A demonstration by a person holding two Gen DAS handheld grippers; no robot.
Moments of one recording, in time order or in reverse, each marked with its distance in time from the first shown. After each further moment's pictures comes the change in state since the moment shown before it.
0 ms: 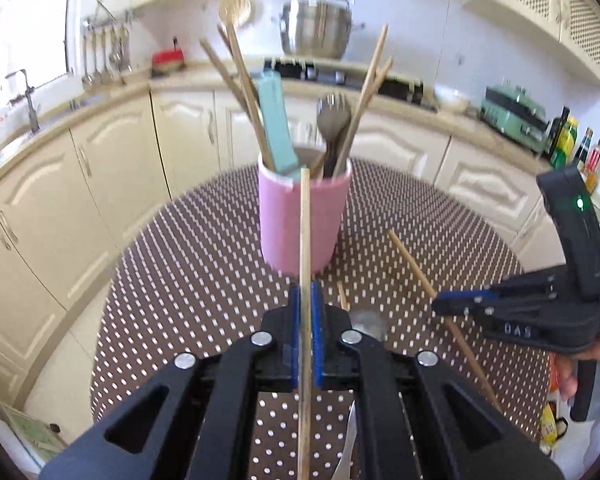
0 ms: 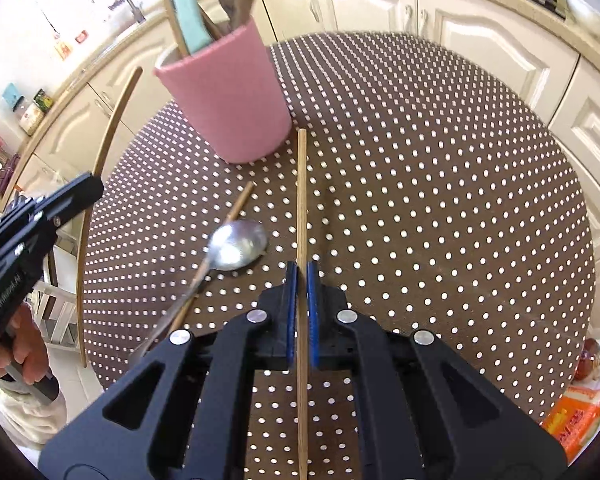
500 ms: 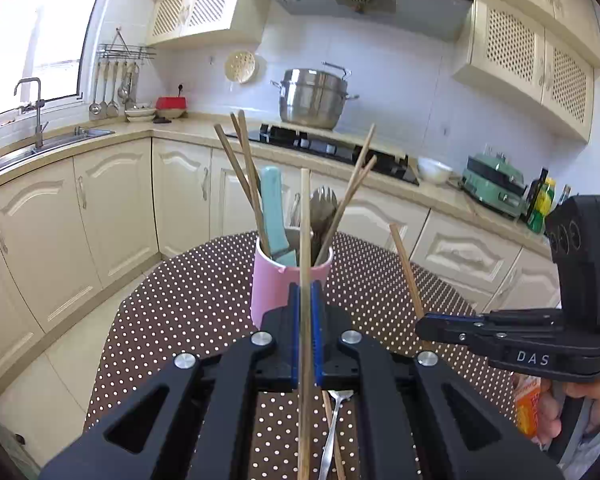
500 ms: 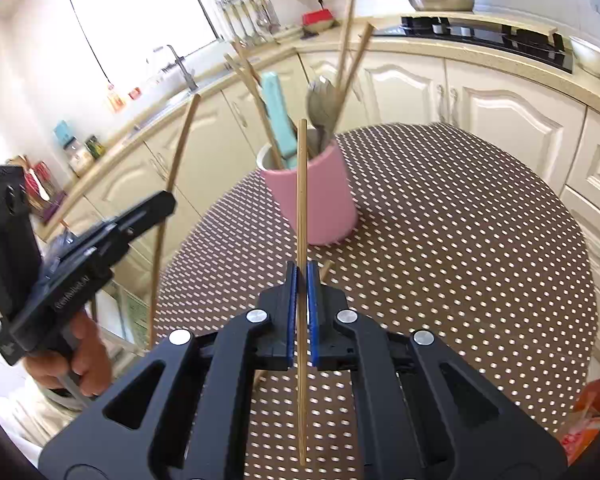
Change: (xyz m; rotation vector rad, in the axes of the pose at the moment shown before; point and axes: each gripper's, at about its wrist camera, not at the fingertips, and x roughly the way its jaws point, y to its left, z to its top) left arm -0.048 0.001 0.013 -0.081 -0.232 -0.076; right arm -0.089 0.035 -0.013 -0.024 -0.283 0.149
